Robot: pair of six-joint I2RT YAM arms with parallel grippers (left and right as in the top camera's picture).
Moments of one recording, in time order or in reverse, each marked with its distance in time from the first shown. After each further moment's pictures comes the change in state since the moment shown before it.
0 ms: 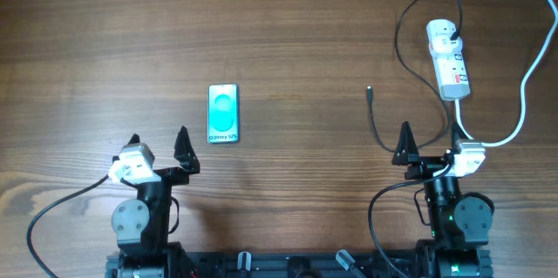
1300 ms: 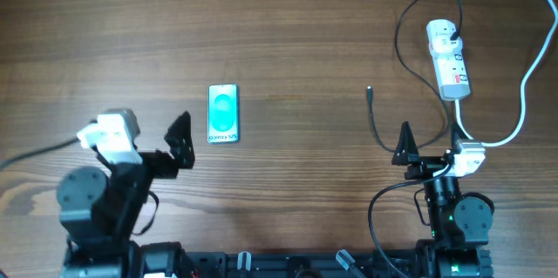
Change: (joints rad) left arm 0.000 0.483 0.719 -0.462 0.206 0.030; right arm 0.000 0.000 0.000 0.000 0.000 0.000
